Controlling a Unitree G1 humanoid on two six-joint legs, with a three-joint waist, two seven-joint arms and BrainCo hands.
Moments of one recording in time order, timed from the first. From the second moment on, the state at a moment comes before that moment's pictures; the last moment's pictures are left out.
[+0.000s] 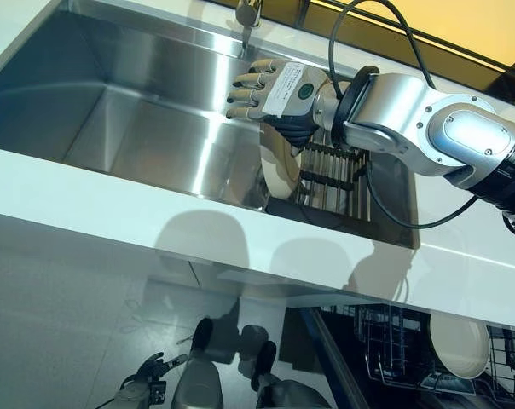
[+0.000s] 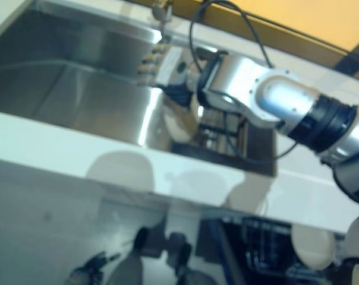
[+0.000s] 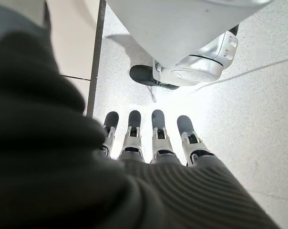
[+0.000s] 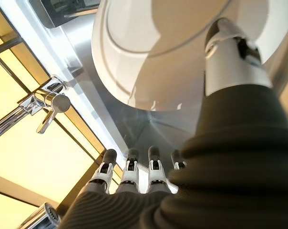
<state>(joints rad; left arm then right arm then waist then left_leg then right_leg) -0.05 0.35 -0.27 1.15 -0.37 -0.05 0.03 -1.58 -0.93 1.14 0.00 -0.60 -0.08 0.32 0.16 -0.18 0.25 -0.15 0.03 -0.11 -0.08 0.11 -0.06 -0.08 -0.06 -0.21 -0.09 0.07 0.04</state>
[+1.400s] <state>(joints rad) -0.06 0.36 -0.25 1.15 -0.38 -0.06 0.03 -1.59 -0.92 1.18 0.08 -0.80 -0.16 0.51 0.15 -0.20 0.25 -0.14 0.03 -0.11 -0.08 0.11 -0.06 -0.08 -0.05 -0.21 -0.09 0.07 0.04</state>
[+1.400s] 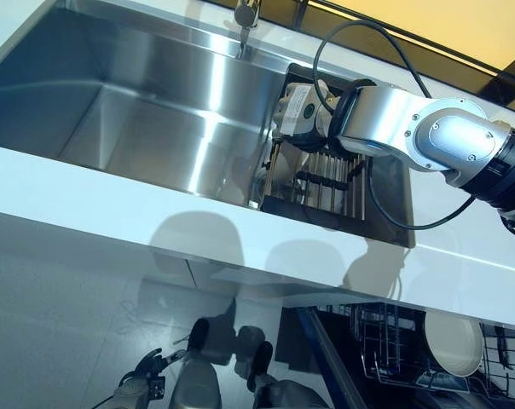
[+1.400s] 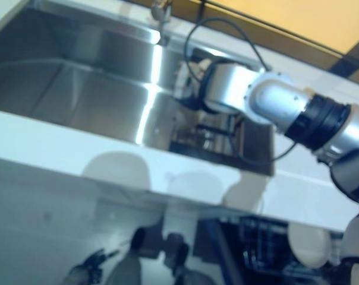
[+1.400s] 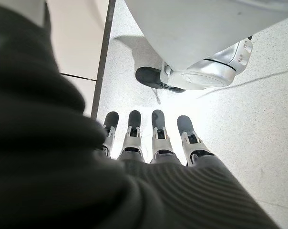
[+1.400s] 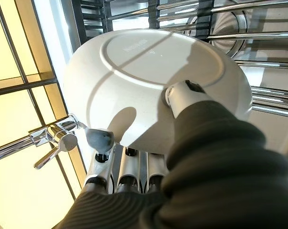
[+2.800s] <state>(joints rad) 0.04 0.27 -0.25 1.16 -0.29 -0.05 0.02 -0.80 -1.26 0.46 0.36 -0.04 0.05 0.24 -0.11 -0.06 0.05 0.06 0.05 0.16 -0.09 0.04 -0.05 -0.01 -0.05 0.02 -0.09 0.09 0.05</state>
